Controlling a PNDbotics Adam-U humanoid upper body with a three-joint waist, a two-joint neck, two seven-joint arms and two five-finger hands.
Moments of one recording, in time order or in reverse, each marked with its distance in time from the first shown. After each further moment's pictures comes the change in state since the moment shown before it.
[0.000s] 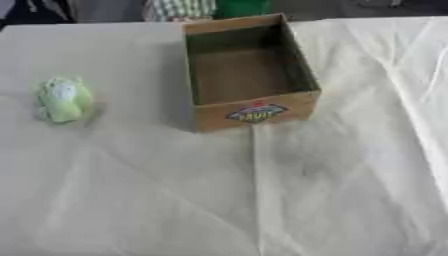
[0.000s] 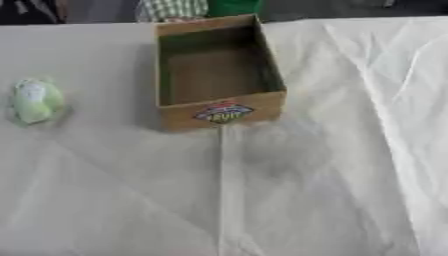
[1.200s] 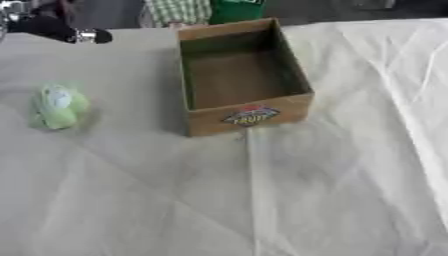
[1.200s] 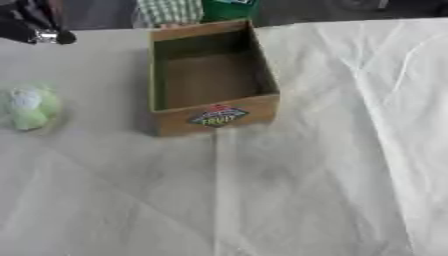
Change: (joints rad) left arm -0.261 -0.116 -0.153 0.630 -0.252 -0.231 -0.552; right arm -0.010 -0.009 0.018 0.000 -0.011 0.001 0.019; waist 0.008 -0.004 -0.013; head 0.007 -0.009
